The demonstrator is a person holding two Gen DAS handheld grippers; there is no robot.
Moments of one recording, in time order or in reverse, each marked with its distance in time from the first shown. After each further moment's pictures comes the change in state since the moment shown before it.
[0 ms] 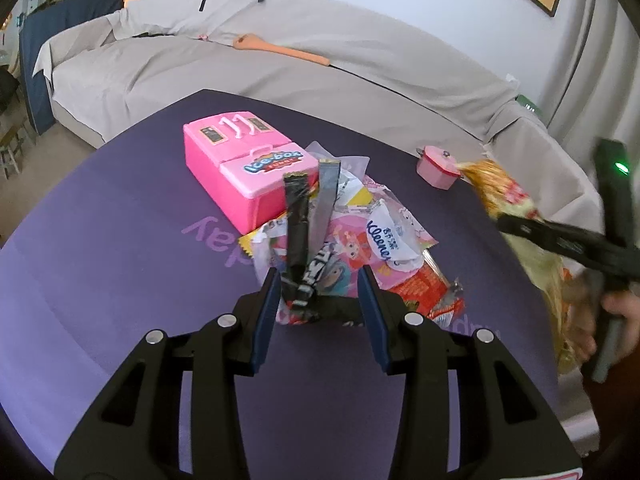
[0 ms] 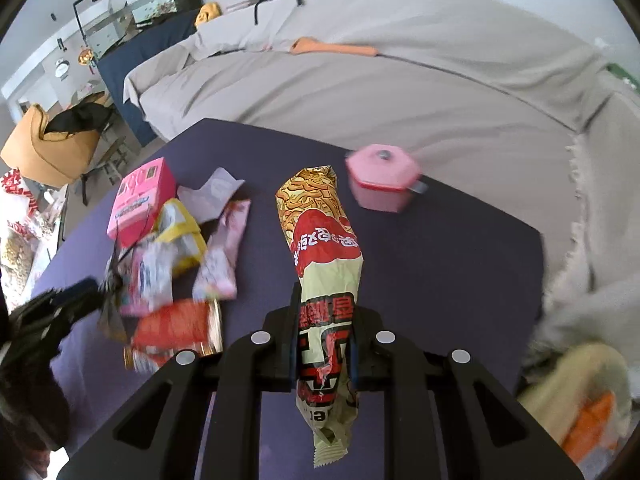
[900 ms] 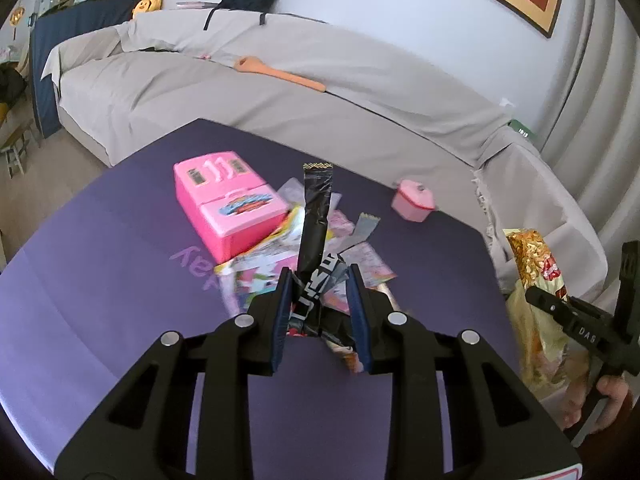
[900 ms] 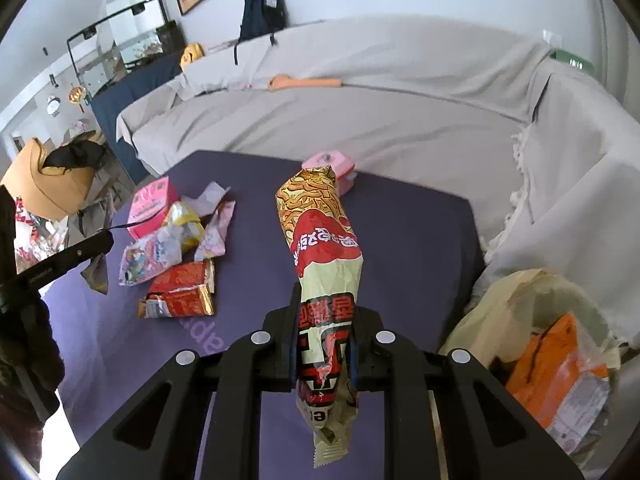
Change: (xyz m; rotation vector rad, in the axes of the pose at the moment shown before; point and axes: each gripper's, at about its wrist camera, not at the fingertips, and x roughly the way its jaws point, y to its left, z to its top) left arm -0.037 -0.034 0.019 -0.033 -0.070 -0.012; right arm -0.081 -0.036 -0.060 0.078 -0.142 -0.022
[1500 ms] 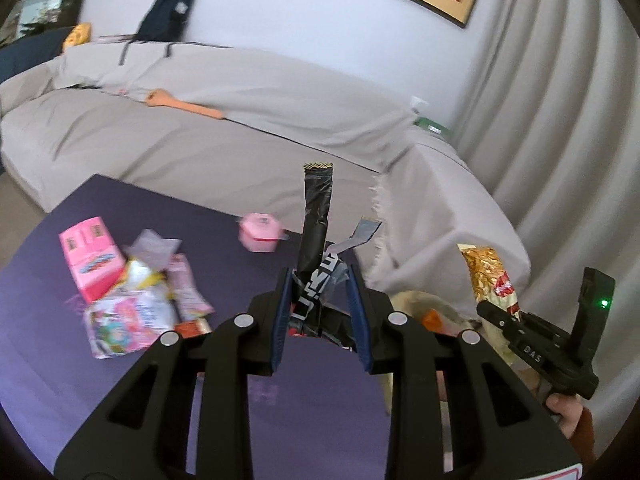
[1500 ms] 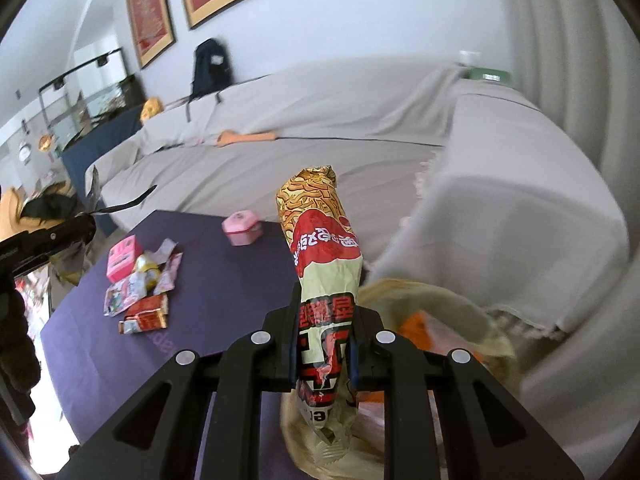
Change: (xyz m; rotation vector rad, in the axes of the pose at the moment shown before) left arm -0.041 -0.163 0.031 0.135 -0.029 -0.225; right arm -0.115 -0.101 -0.014 0.124 -0.150 -0.133
